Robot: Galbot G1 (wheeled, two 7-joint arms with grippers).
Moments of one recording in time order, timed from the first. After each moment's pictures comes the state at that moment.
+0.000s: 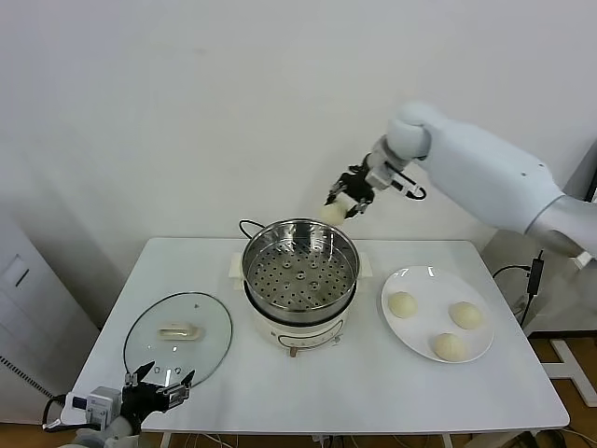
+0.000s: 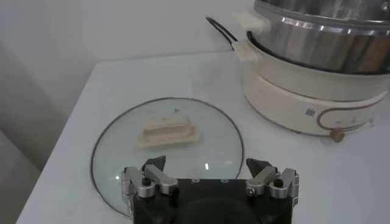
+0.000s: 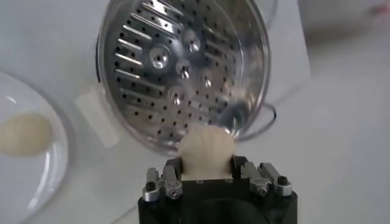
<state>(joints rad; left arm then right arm) 1.67 -0.89 -0.53 -2.19 -0.64 0.53 -0.22 0.52 1.12 -0.98 1.03 -0.24 0.74 -1.05</state>
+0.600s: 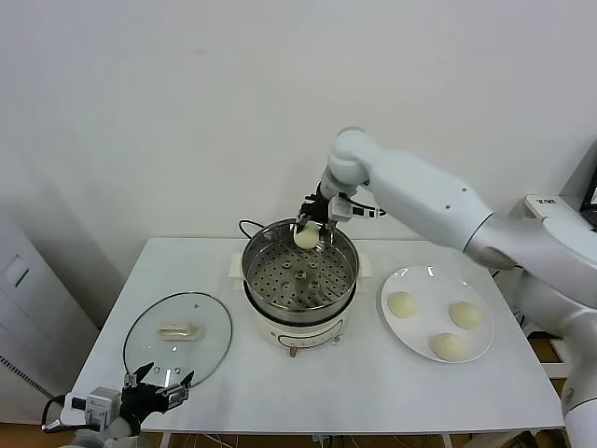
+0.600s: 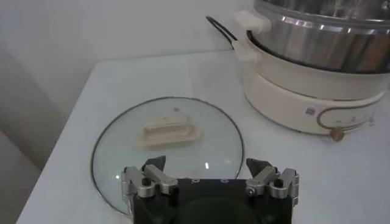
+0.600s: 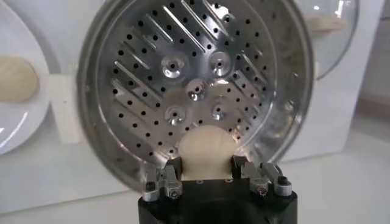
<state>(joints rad) 1.68 -0.89 -0.53 -2.20 -0.64 0.53 -0.22 0.33 1.26 -0.85 1.01 -0.65 0.82 -0.99</state>
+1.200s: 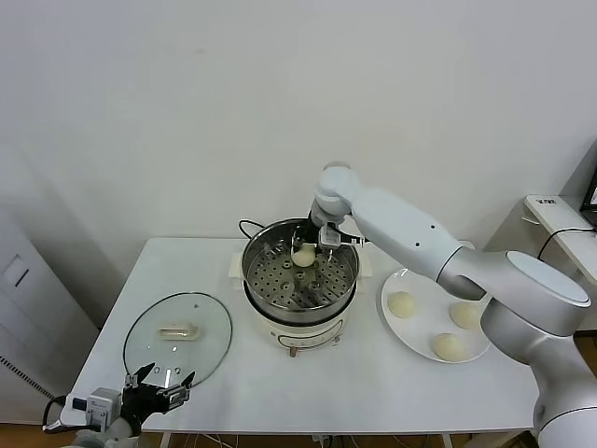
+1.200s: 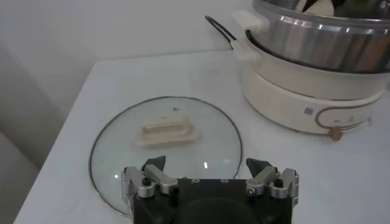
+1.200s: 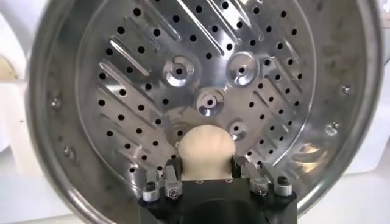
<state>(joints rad) 1.67 -0.89 -0.53 -2.20 -0.64 0.53 -0.22 0.21 1.30 -0.76 0.97 -0.85 0.82 -0.94</state>
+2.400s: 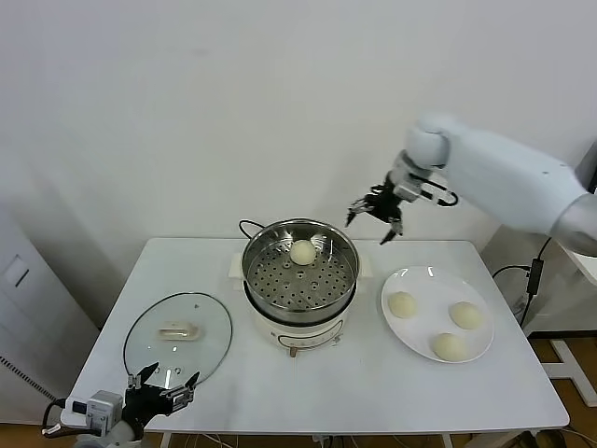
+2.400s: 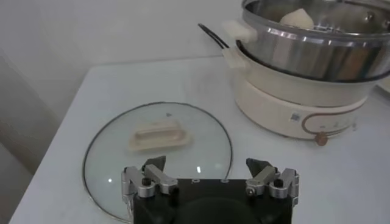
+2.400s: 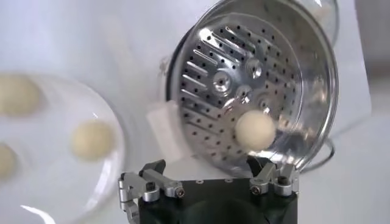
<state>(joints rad) 1.70 -0.90 -0.54 -2.25 -0.63 0.53 -0.22 0.62 0.89 -1.28 1.03 0.21 0.54 -1.18</state>
